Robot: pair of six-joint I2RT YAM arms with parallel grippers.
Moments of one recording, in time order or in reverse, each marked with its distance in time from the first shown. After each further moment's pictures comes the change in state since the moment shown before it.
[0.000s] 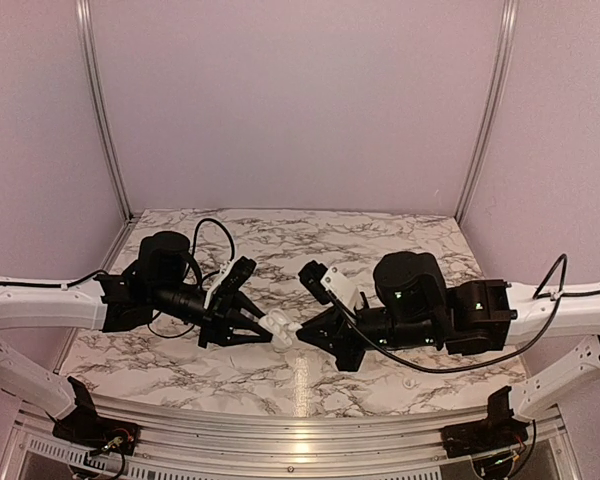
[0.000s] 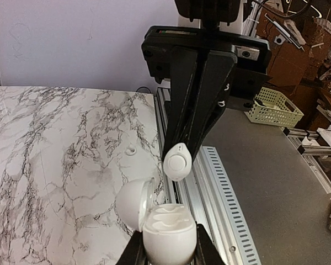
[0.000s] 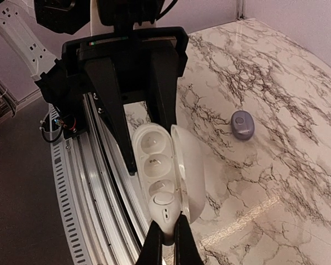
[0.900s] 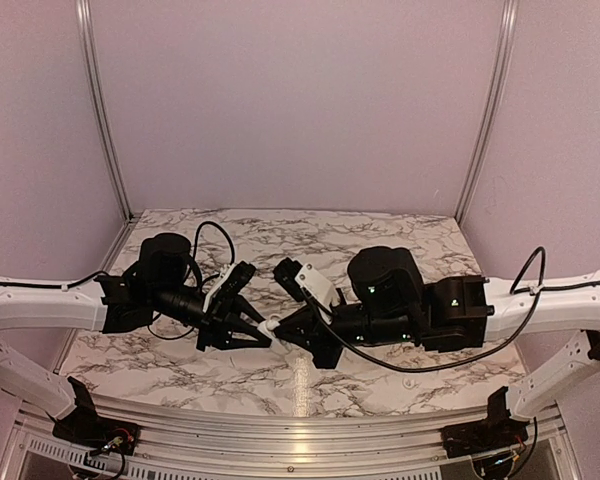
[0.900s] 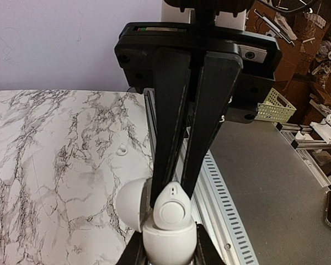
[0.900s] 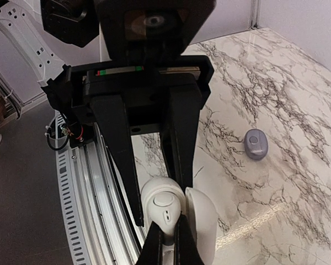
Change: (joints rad) left arm -0.013 -0.001 -0.003 -0.002 0.036 0.019; right arm 0.008 0.129 0.095 0.057 -0.047 -0.031
